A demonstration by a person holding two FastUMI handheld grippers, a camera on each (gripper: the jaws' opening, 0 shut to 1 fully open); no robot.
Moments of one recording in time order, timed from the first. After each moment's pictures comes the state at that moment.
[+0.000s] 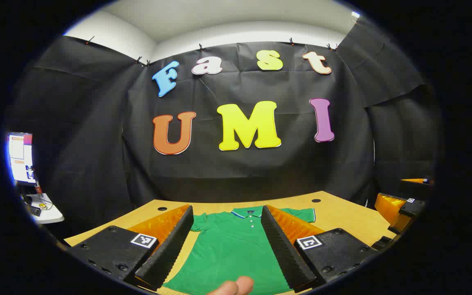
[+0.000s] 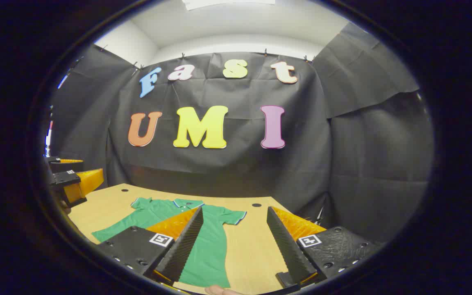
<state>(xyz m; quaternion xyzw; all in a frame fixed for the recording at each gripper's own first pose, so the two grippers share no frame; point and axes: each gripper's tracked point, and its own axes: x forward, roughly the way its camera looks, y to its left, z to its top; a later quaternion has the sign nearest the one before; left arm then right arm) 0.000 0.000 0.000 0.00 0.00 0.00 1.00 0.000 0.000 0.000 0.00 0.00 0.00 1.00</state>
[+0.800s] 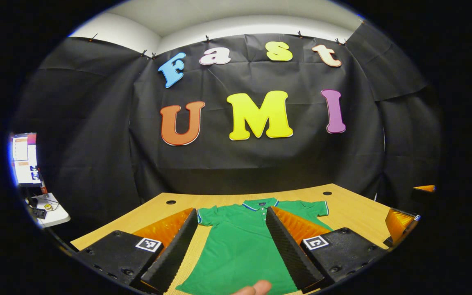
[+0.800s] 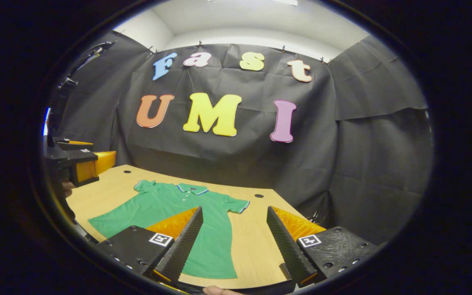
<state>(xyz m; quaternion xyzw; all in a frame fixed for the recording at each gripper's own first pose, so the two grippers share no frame) 0.014 0.028 -0.017 -0.02 0.03 0.02 1.00 -0.010 0.031 -0.026 -0.05 0.04 0.01 1.00</state>
